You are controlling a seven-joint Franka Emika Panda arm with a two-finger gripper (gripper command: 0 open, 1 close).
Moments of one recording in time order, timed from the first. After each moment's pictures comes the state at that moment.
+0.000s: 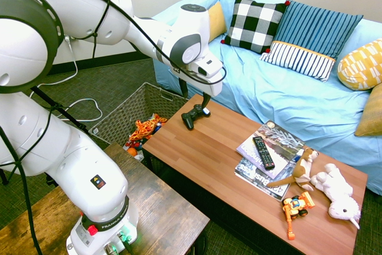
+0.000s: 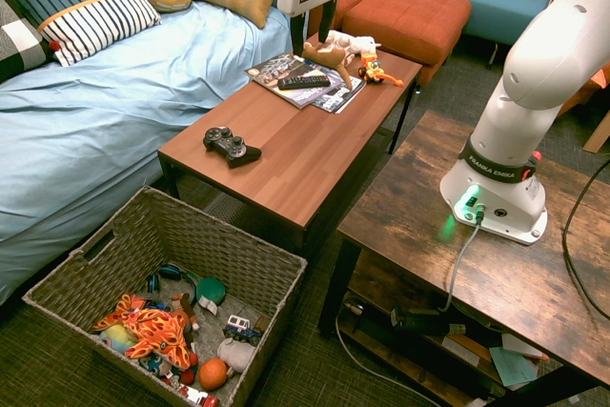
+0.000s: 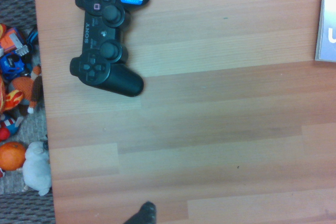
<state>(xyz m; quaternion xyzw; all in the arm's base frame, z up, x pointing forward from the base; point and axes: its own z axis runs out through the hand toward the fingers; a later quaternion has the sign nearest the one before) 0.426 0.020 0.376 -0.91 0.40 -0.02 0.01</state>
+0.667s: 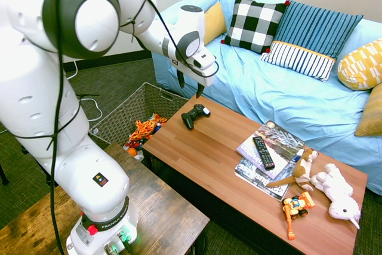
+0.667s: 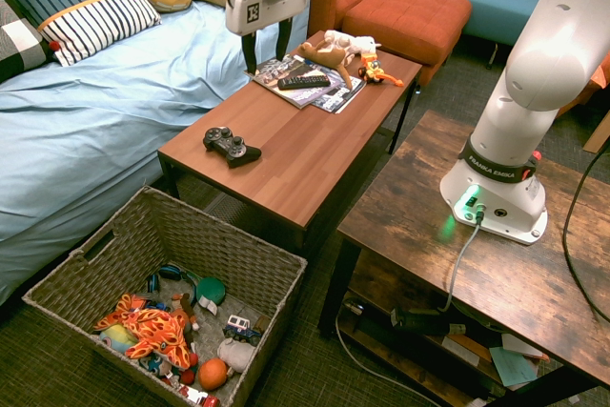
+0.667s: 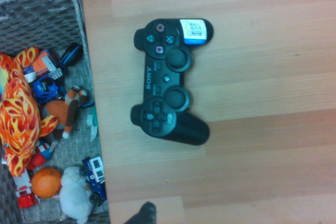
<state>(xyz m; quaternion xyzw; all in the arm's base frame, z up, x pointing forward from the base) 0.509 0.103 0.328 -0.91 0.42 -0.01 0.03</state>
